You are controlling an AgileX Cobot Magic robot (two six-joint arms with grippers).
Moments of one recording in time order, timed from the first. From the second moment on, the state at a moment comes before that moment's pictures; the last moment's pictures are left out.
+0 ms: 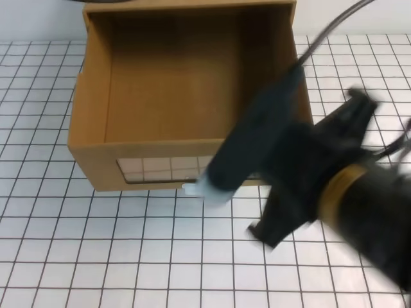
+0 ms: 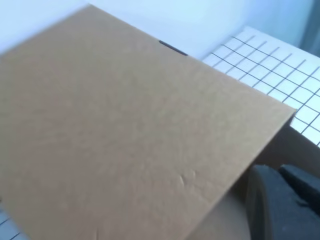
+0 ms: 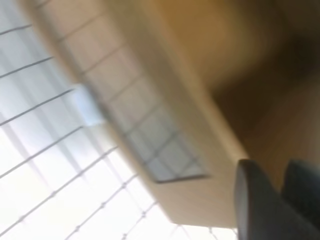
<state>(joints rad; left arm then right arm) -0.26 1.82 -2.39 -0.48 1.26 0.52 1.28 1.32 -1.15 -1.05 1.01 0.64</state>
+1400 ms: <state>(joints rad) -0.26 0.11 -0.11 -0.29 0.12 0.39 0.67 0.45 -0.59 -0.85 0.66 0.92</state>
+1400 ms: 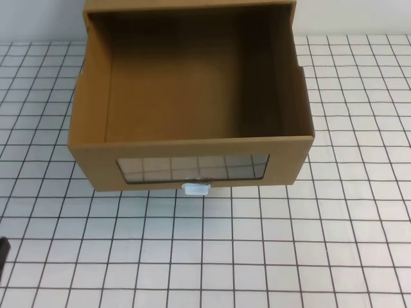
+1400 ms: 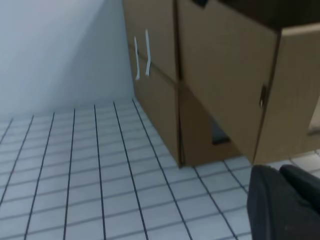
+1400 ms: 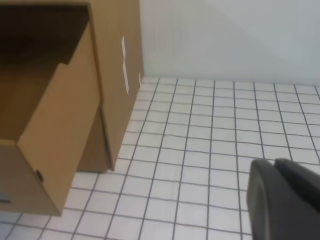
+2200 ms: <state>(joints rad) -0.26 0.11 0.03 -0.29 0.19 0.39 0.67 0.41 -0.44 -1.03 0.51 1.15</state>
